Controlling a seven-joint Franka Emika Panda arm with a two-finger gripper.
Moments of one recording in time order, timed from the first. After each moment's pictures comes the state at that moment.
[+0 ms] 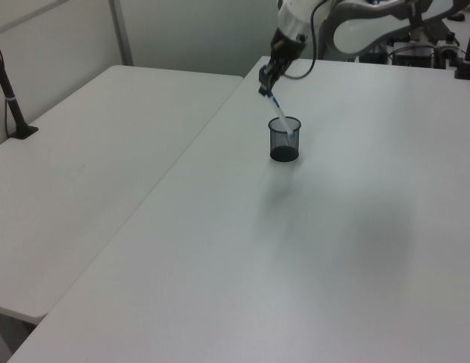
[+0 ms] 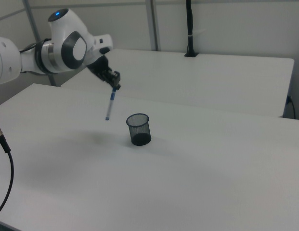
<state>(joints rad) 0.05 0.29 0.08 -1.63 -0.23 2.36 0.38</state>
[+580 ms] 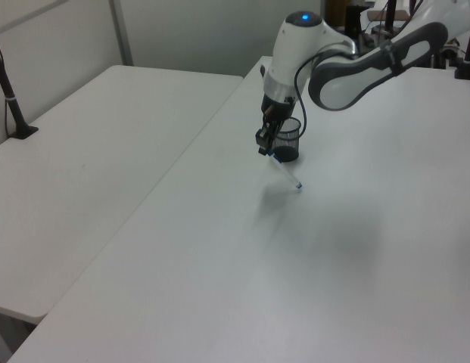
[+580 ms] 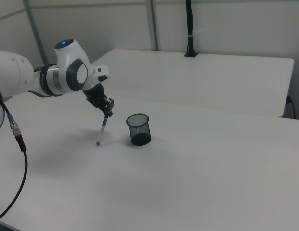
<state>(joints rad) 0.13 0.45 0.08 -1.64 -0.23 2.36 0.39</state>
